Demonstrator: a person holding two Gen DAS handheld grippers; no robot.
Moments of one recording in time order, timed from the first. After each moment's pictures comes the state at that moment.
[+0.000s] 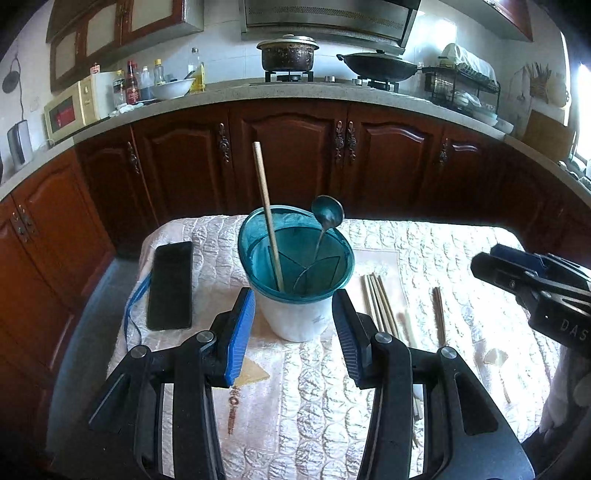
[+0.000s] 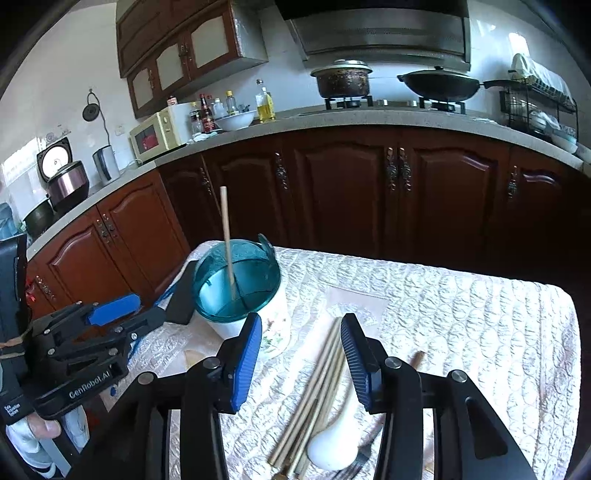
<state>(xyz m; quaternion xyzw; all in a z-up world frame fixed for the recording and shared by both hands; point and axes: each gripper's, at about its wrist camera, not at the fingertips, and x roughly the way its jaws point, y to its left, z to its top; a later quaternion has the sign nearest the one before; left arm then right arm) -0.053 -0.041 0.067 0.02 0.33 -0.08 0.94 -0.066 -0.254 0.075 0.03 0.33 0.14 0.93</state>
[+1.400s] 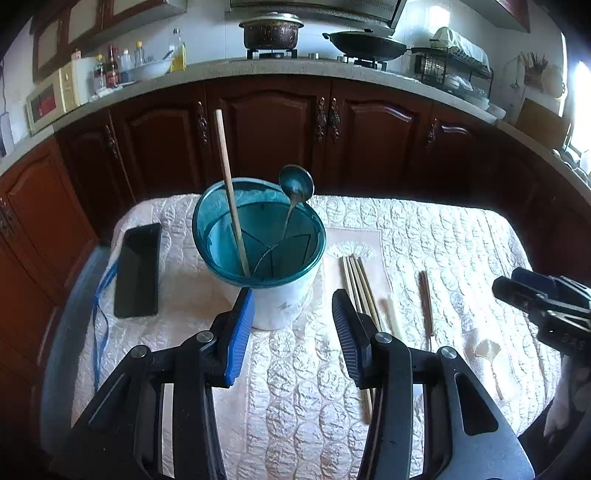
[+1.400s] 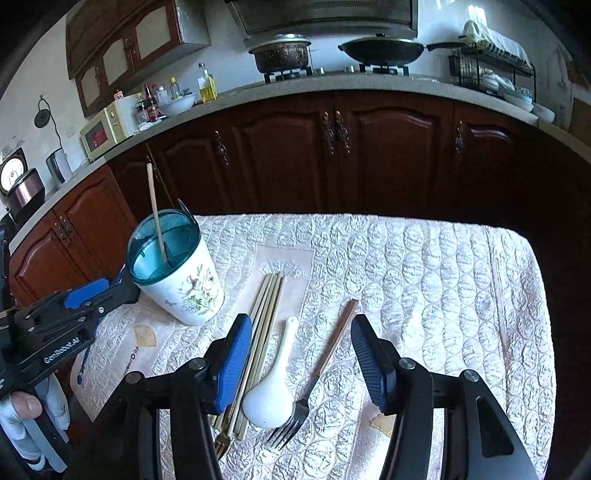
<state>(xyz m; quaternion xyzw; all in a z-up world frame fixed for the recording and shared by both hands) -0.037 -0.066 0.047 0.01 0.37 -0.11 0.92 -0.081 -0.314 0.045 0.05 0.39 0.06 0.92</state>
